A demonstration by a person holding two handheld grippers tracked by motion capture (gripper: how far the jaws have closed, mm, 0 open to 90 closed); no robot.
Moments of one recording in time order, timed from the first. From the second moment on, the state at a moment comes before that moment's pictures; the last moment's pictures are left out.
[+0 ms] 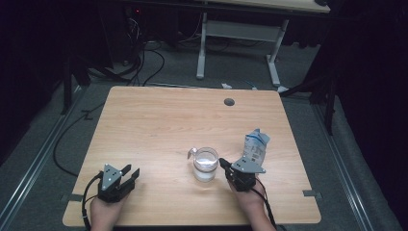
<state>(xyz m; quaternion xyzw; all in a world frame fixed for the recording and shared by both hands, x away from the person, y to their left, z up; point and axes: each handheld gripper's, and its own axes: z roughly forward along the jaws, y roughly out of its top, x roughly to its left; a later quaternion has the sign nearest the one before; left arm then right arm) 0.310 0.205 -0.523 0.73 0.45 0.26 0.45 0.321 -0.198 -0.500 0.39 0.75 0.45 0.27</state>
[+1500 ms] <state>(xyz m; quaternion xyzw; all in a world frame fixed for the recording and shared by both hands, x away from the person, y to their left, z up) 0.300 0.221 -0.523 0.71 0.47 0.26 0.45 0.313 -0.179 -0.499 0.37 0.76 0.46 0.27</state>
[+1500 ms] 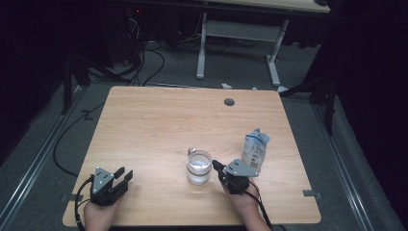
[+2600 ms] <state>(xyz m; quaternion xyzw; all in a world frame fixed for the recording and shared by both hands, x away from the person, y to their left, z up) 0.302 0.220 -0.522 0.71 0.47 0.26 0.45 0.283 -0.150 -0.495 0.32 0.78 0.47 0.26</state>
